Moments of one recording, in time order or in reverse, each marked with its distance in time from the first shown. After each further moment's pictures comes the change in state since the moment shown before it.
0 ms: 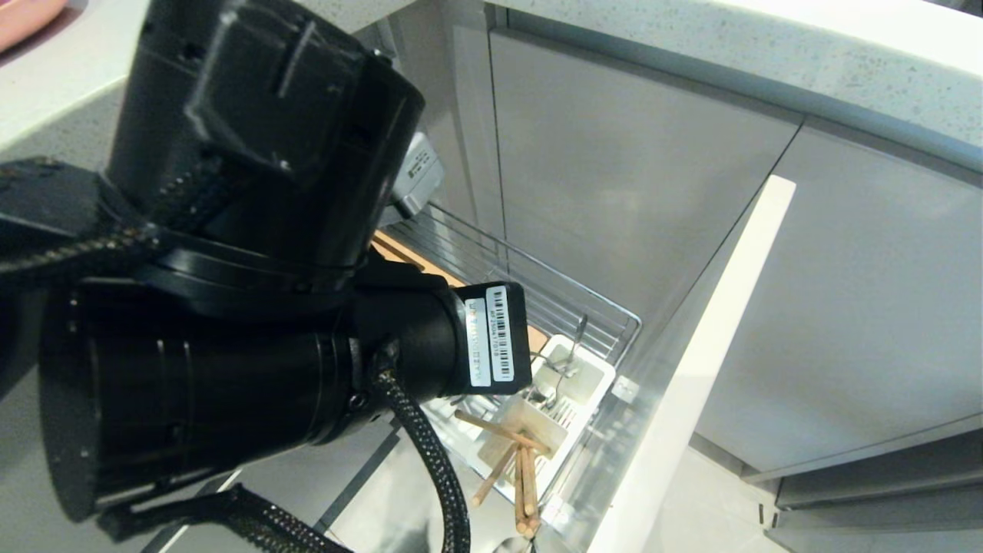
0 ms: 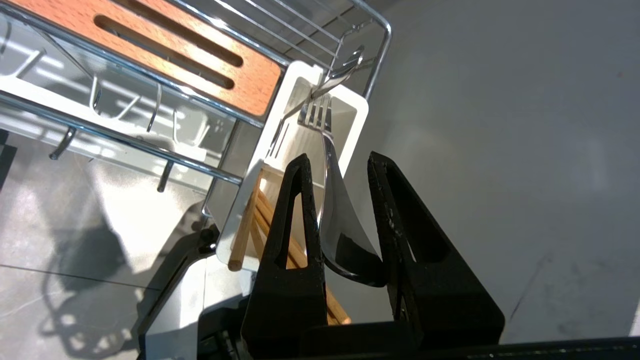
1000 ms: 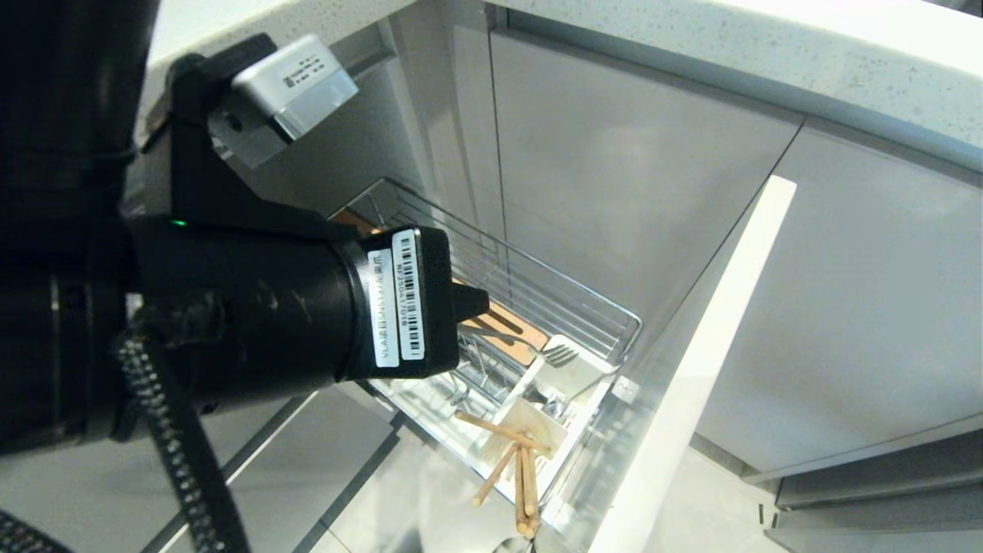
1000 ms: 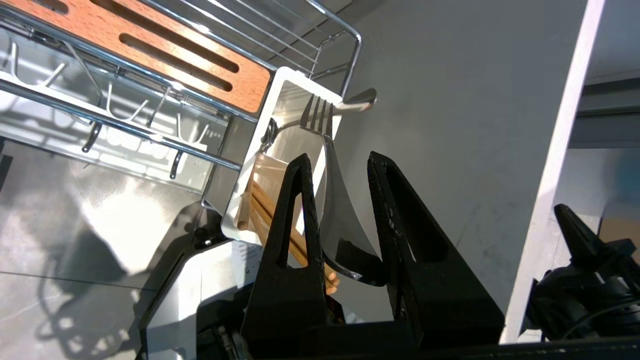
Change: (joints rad) left arm -0.053 -0.098 -0.081 0.139 0.013 -0.002; right arm 0.000 0.000 0.000 0.000 0.000 0.000
